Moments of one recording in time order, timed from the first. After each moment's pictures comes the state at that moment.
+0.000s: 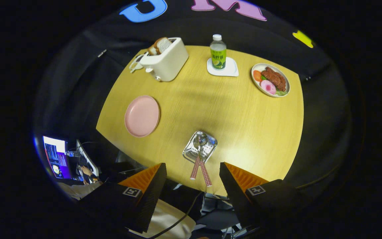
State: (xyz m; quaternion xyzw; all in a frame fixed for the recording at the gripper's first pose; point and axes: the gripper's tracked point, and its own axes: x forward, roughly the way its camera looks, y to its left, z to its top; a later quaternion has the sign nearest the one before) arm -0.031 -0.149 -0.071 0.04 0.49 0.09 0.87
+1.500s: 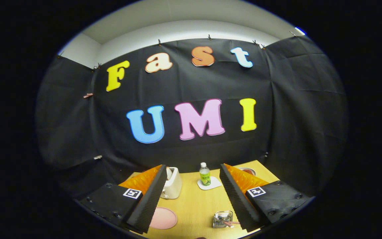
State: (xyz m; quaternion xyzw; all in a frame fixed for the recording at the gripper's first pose) arm -0.079 -0.069 0.109 0.09 -0.09 -0.13 0.98
